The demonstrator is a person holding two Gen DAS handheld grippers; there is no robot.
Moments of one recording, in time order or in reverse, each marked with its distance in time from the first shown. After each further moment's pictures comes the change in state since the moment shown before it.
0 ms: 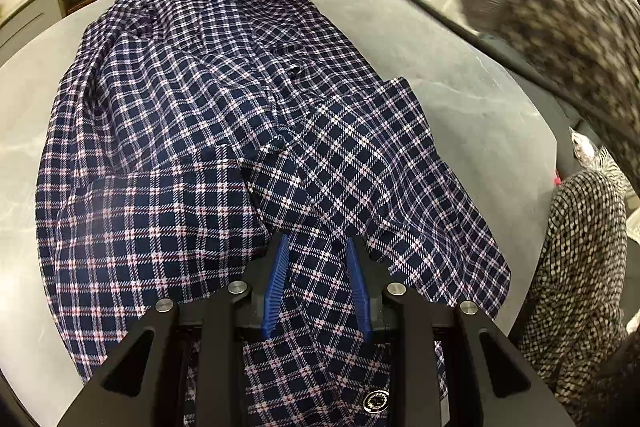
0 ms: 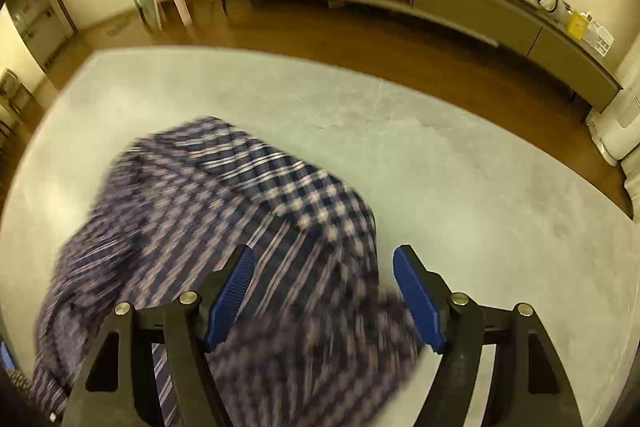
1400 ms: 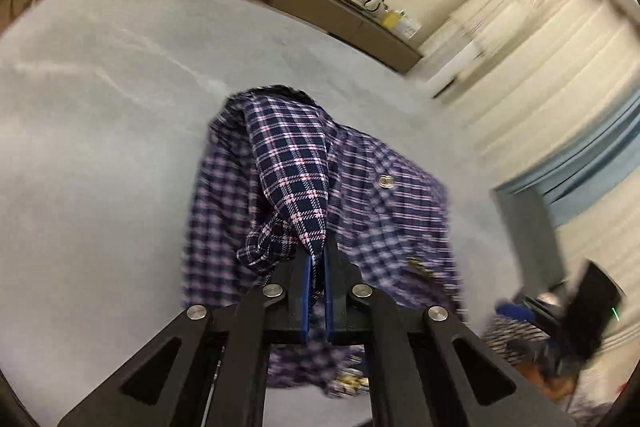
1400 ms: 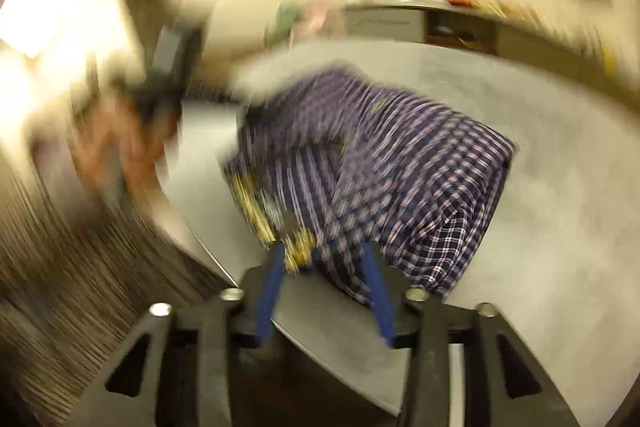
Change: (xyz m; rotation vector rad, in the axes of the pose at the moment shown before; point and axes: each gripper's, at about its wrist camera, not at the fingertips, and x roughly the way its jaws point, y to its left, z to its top) left arm -0.103 0.094 -0.083 -0.537 -0.318 -0.071; right arm -0.282 0.113 -0.371 0.095 -0.375 0.448
